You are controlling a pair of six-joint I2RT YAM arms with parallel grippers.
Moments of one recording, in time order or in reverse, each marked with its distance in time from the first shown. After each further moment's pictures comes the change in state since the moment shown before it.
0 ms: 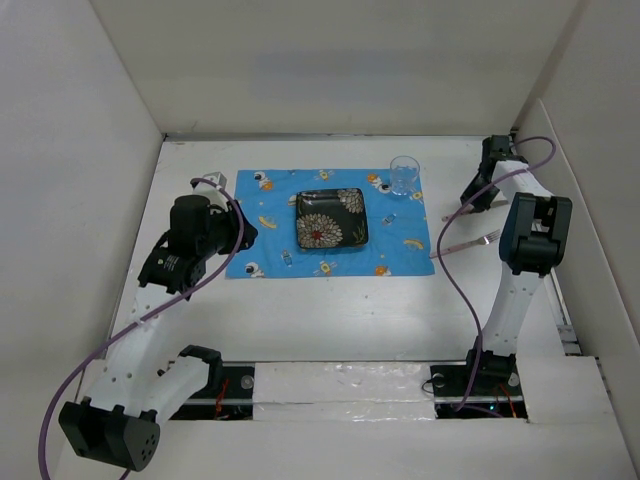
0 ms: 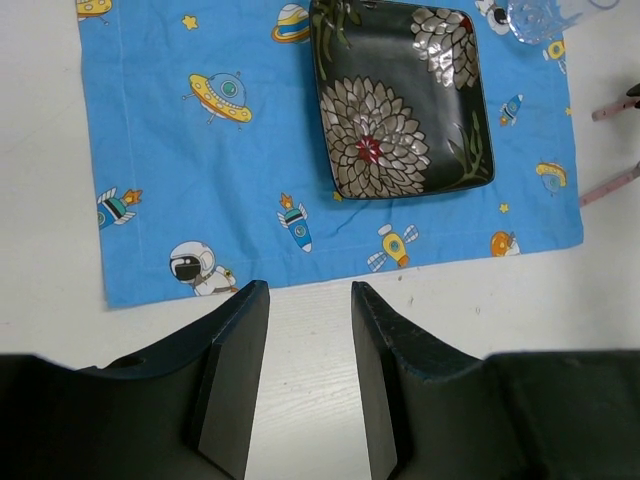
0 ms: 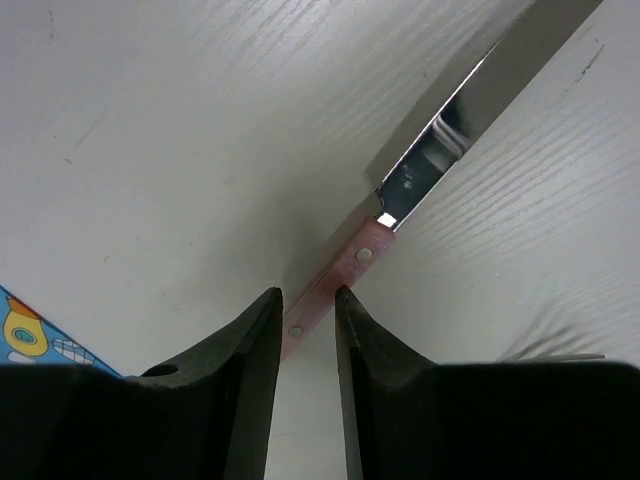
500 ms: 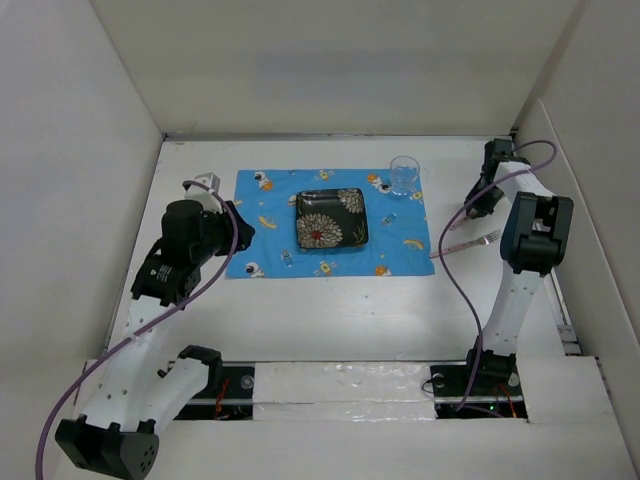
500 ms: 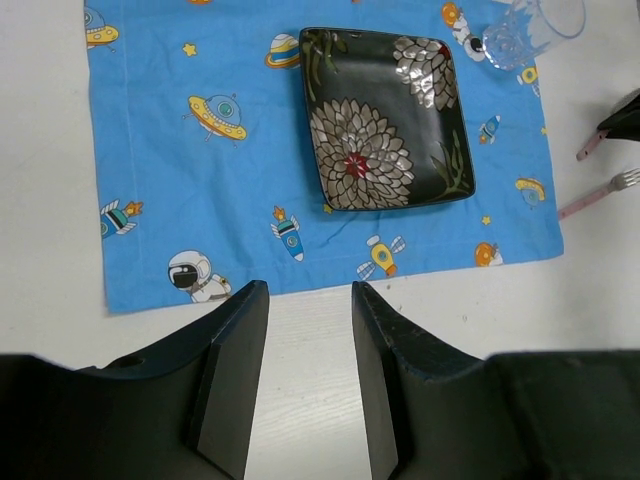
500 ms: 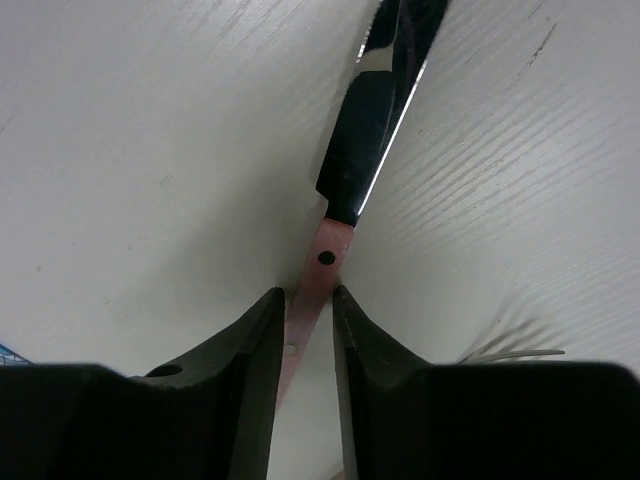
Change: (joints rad) left arm 0.000 -0.065 0.000 -0.002 -0.011 -0.009; right arm -0.017 0.015 0.000 -0.045 0.022 -0.019
